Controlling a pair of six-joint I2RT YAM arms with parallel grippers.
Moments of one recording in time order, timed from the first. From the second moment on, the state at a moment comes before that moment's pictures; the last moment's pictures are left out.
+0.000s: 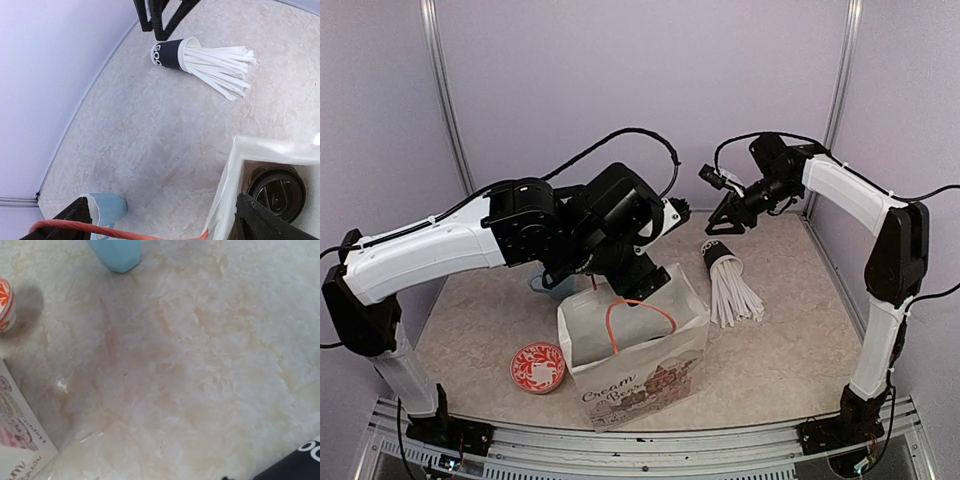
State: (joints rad) left arm -1.24 1.73 1.81 -0.93 -0.53 0.07; right arm 0.35 1.92 1.89 -1.02 -0.70 -0.63
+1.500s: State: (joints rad) left arm -1.24 1.34 1.85 -0.65 -0.43 0.14; right arm 0.30 1.77 1.37 -0.59 -0.23 -0.72
